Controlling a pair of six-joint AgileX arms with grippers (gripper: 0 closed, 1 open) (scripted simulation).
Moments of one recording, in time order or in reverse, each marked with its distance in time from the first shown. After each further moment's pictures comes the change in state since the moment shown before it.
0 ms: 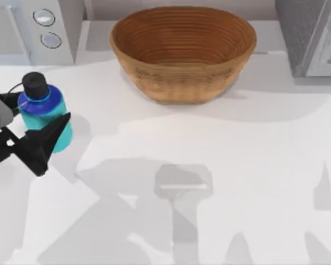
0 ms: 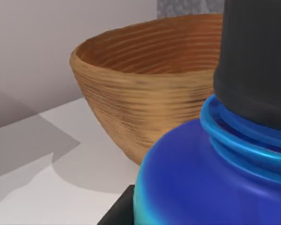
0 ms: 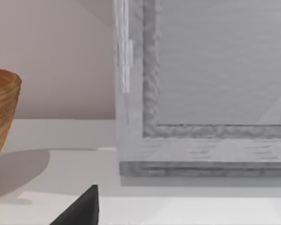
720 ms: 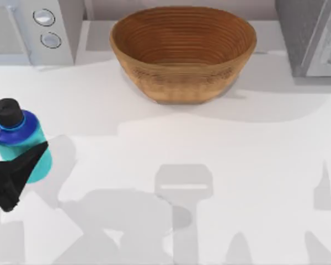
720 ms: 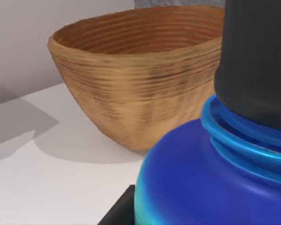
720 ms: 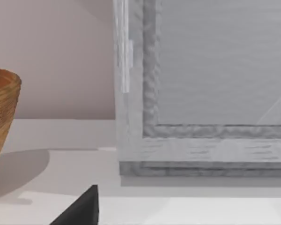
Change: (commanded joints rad) left arm 0.172 -0.313 -0.122 -0.275 0.199 0.066; right arm 0.000 0.000 0.000 0.000 0.000 0.000
